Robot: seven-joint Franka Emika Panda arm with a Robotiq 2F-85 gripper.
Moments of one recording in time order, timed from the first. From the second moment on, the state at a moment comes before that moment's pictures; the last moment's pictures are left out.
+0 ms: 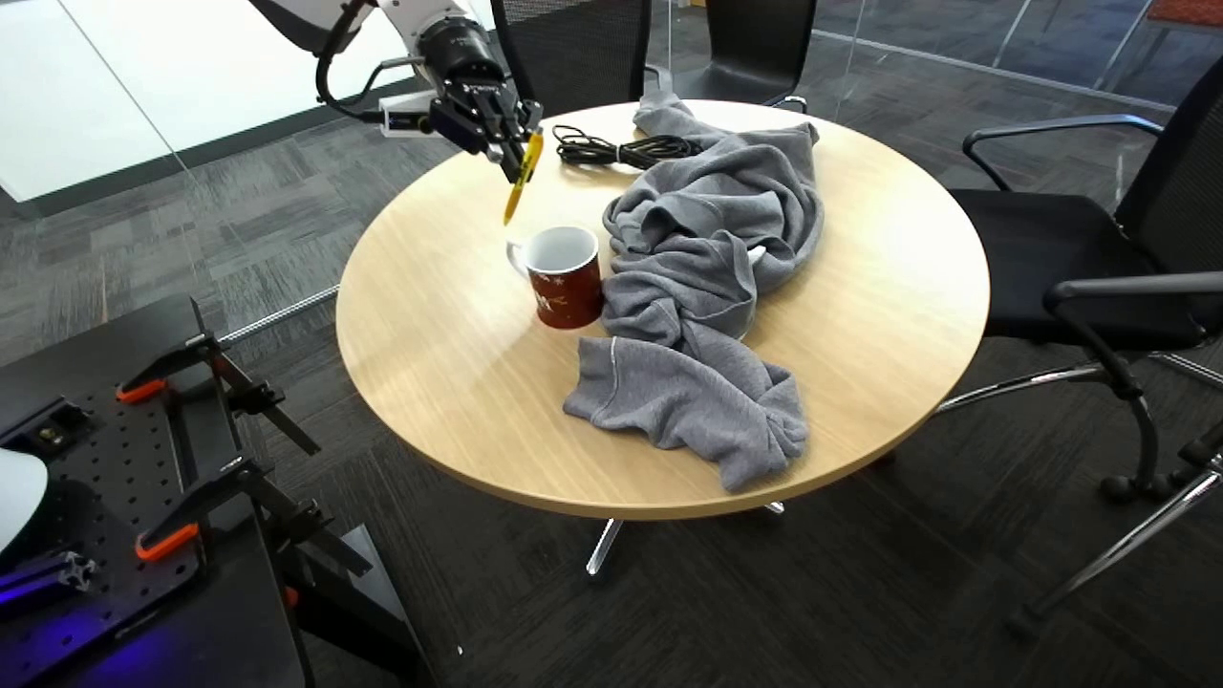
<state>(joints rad) 0.30 0.67 -0.03 -1.76 -0.92 1.63 2.14</state>
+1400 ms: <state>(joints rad) 0.25 0.84 -0.03 -1.60 -1.00 1.62 2.17</state>
